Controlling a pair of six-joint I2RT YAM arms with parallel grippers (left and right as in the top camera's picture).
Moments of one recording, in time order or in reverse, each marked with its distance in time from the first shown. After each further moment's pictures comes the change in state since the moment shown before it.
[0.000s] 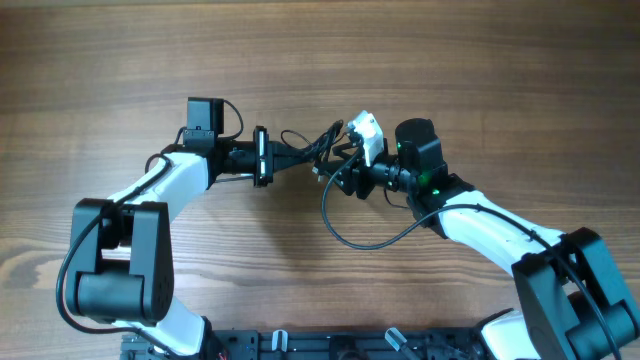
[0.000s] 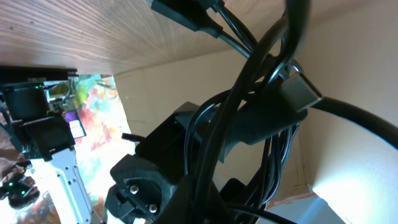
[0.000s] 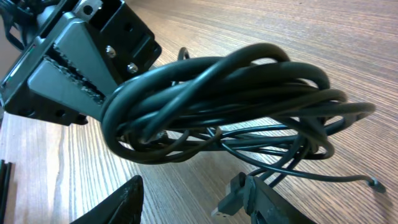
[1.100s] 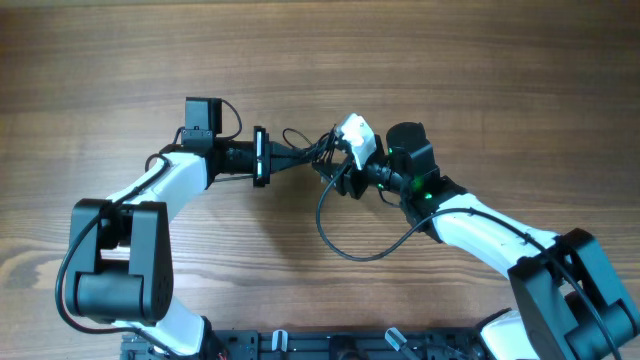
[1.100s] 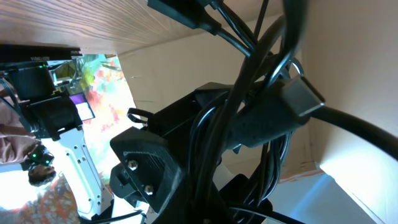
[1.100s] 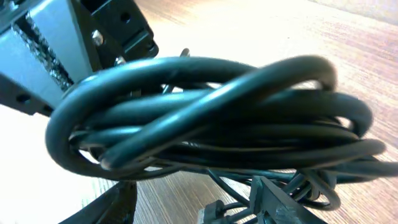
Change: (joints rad) left arm 0.007 0.000 0.000 0.000 0.101 0.030; right arm 0.051 0.000 0.000 0.051 0.115 -0.180
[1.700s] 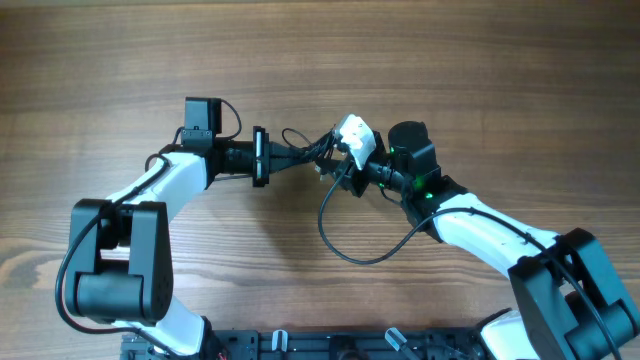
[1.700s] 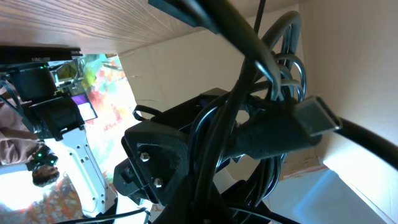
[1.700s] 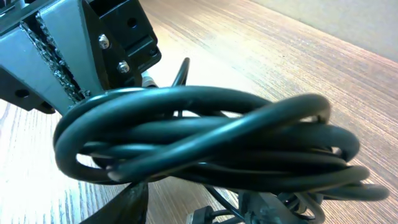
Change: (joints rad) left arm 0.000 0.000 0.000 0.000 0.011 0.023; right arm -0.004 0.000 0.000 0.035 -0.005 -0.080
